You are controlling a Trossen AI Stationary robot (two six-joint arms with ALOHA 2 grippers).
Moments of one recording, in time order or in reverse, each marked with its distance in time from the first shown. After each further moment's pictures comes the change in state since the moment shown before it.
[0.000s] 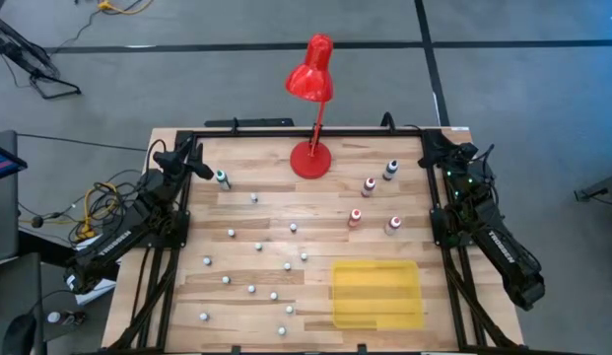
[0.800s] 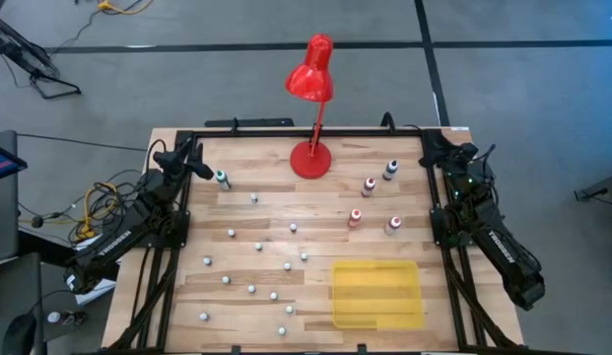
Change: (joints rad) left arm 0.000 0.000 0.000 0.000 0.000 0.000; right arm 0.001 0.000 0.000 -0.003 0.001 0.081
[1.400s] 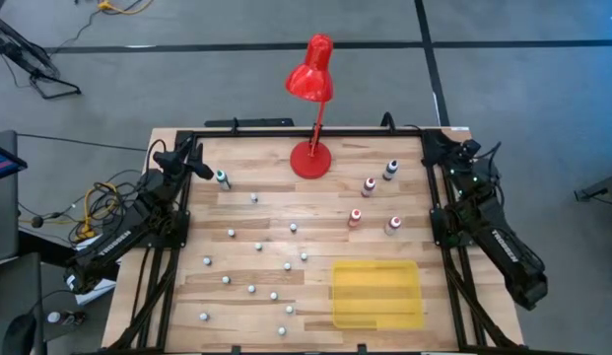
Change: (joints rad) left arm 0.000 0.000 0.000 0.000 0.000 0.000; right arm 0.000 0.053 0.072 0.008 -0.085 0.015
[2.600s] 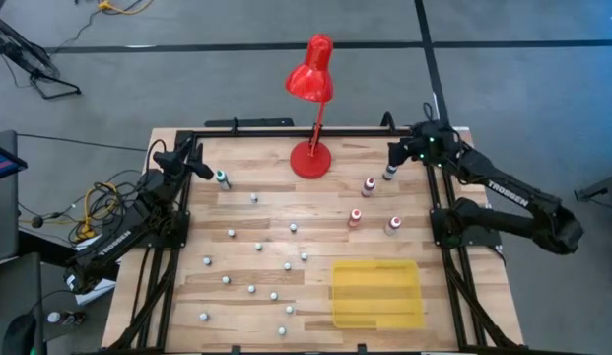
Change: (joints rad) left arm 0.000 0.000 0.000 0.000 0.000 0.000; right arm 0.268 0.774 0.437 -0.363 0.000 -0.170
